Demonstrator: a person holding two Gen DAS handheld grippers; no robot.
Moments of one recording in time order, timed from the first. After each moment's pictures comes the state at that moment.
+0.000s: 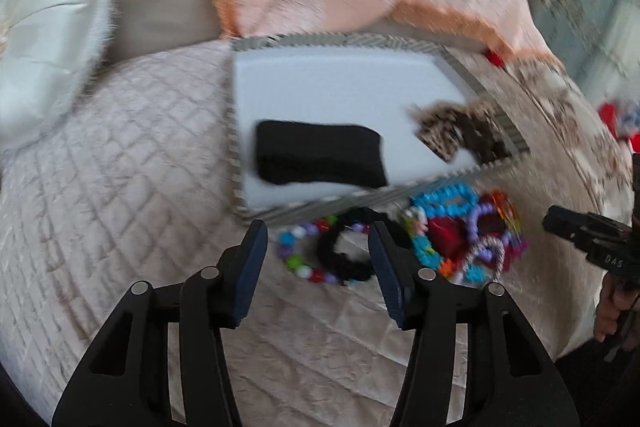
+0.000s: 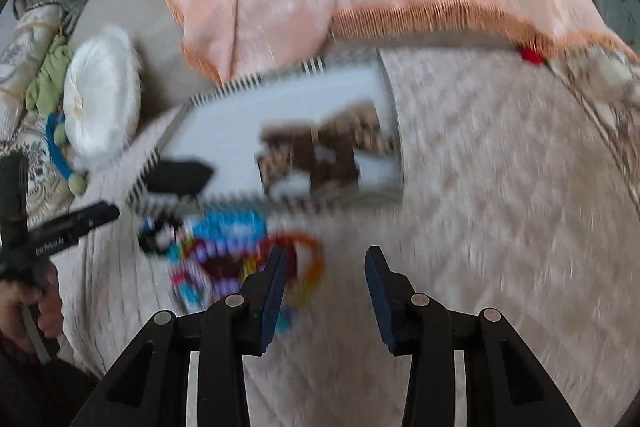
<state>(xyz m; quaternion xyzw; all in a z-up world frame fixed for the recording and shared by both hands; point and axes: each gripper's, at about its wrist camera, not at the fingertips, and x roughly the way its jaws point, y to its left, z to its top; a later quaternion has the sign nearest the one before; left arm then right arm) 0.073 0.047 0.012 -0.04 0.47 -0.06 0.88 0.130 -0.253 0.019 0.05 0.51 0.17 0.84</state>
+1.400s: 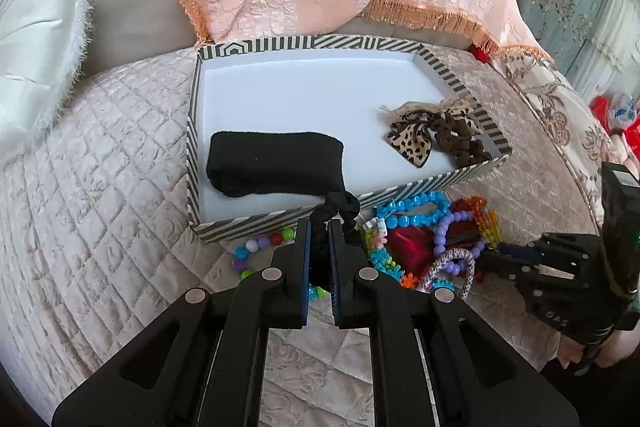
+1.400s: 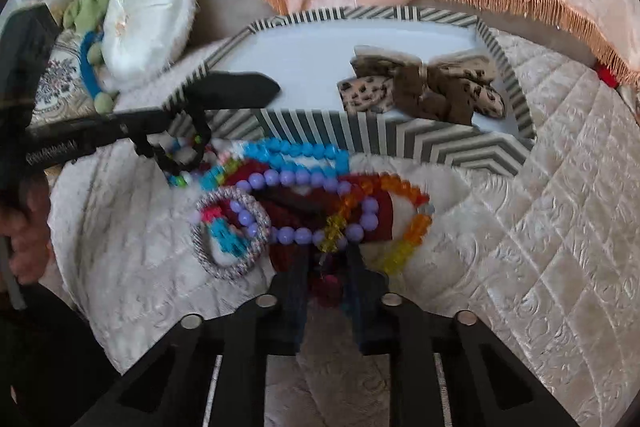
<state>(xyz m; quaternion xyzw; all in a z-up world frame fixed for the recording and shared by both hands) 0.079 0.024 0.022 -0.04 0.46 -0.07 0.88 0.124 -0.190 -0.009 -0.02 0.51 0.26 0.82</state>
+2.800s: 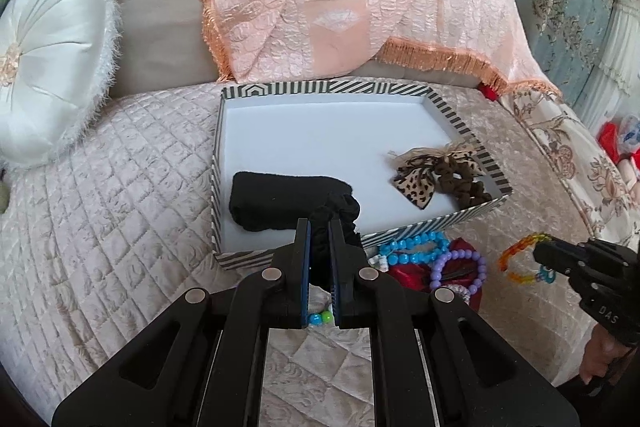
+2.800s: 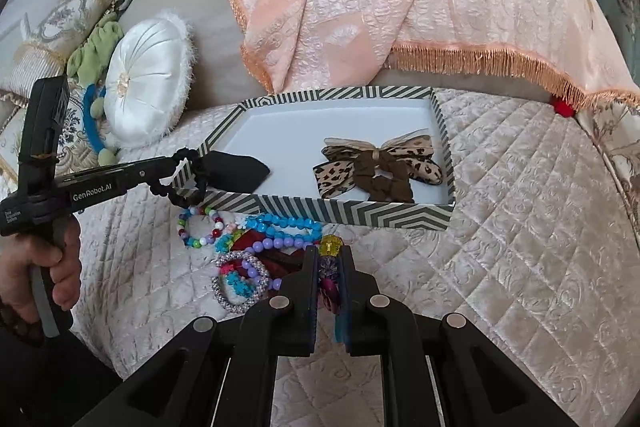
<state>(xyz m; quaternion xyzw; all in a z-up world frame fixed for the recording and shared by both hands) 0.072 0.027 0.043 -0.05 0.40 -0.03 0.91 0.113 -0.219 0.051 0.00 0.43 0.23 0.87</state>
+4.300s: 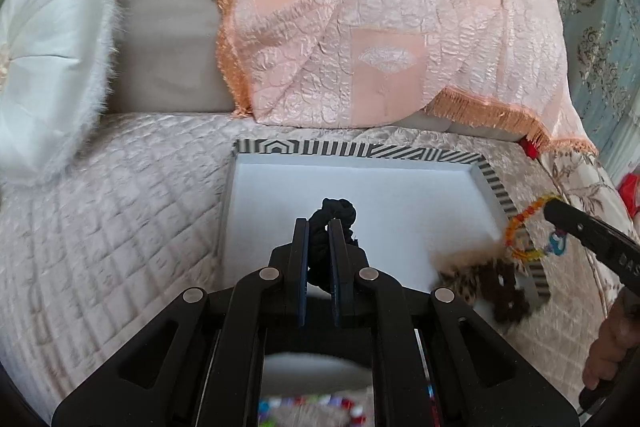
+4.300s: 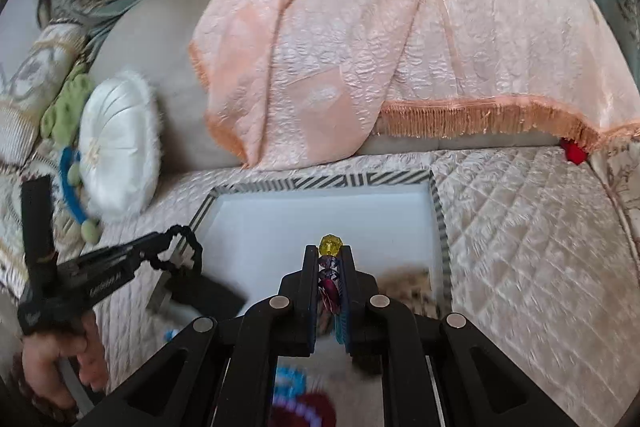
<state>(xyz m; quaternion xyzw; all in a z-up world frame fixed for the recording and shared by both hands) 0.180 0.047 0.041 -0.10 0.39 0.02 0.92 0.256 -0.200 0.074 0.05 0.41 0.21 0.89</state>
